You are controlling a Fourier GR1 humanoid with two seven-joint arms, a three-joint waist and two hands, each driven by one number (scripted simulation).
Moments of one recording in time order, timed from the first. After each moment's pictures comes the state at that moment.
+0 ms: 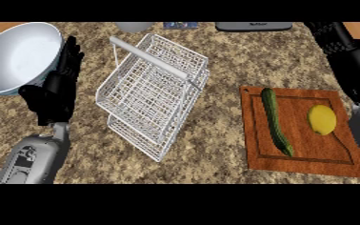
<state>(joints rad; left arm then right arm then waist) -0.28 0.29 -0.09 -1.53 0.04 0.31 0.10 -0.42 -0.56 0.08 -1.57 -0.21 0.05 -0.06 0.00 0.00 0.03</state>
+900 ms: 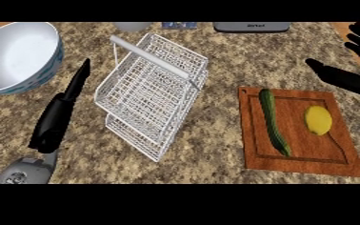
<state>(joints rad) -0.13 0.41 -0.19 -1.61 -0.09 0.14 -0.04 -0.34 -0.51 -0.09 -1.44 -0.04 -0.38 0.21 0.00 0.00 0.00</state>
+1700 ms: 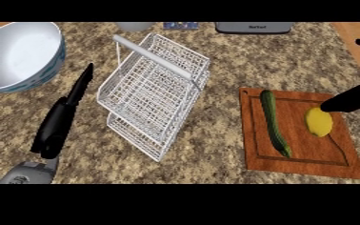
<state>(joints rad) -0.11 0.40 -0.20 -1.62 -0.10 0.13 -0.05 -0.46 -0.90 0.22 -1.64 0.07 0.09 1.12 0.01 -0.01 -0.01</state>
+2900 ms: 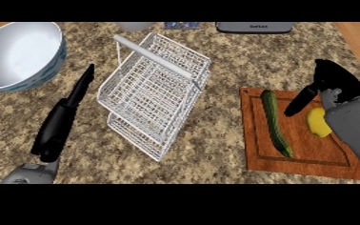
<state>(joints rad) -0.09 0.38 -0.19 -1.64 -0.13 0.11 -0.06 -0.58 -0.69 0.44 -1.33 0.28 0.12 1.25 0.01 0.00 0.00</state>
